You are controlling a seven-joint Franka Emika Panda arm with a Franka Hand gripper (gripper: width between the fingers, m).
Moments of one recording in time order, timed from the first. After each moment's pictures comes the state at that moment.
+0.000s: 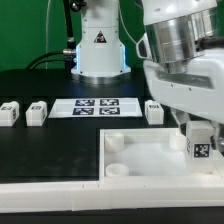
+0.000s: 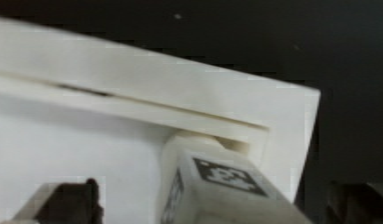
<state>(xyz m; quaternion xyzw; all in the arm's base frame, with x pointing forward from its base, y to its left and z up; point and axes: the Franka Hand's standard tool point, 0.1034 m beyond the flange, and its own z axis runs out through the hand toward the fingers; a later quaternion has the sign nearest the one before) 0.620 0.119 0.069 -0.85 0.51 0.00 0.13</state>
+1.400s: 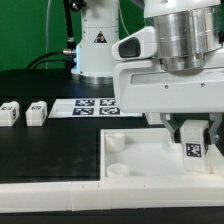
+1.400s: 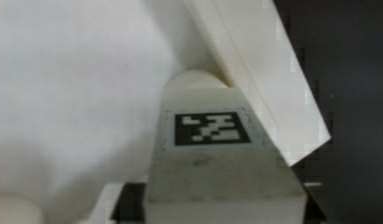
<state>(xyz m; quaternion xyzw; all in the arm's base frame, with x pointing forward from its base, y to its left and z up) 0.626 0.103 0.071 -0.91 0.41 -0.02 0.10</state>
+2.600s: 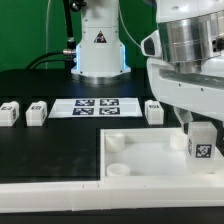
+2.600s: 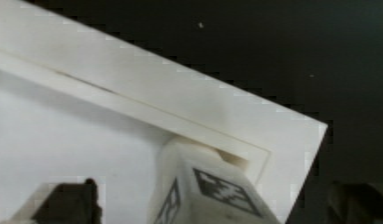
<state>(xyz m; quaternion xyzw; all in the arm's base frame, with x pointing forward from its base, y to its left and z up) 0.619 0.124 0.067 -0.86 0.49 0.01 0.10</state>
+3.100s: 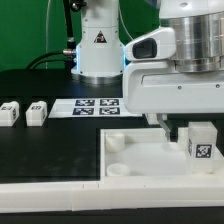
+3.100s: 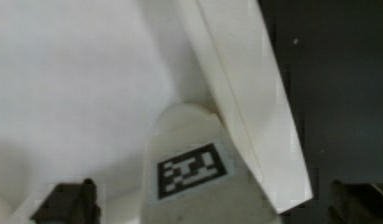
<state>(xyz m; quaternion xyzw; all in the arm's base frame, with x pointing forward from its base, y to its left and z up) 0.620 0.113 0.067 -0.99 0.09 -0.03 0.06</state>
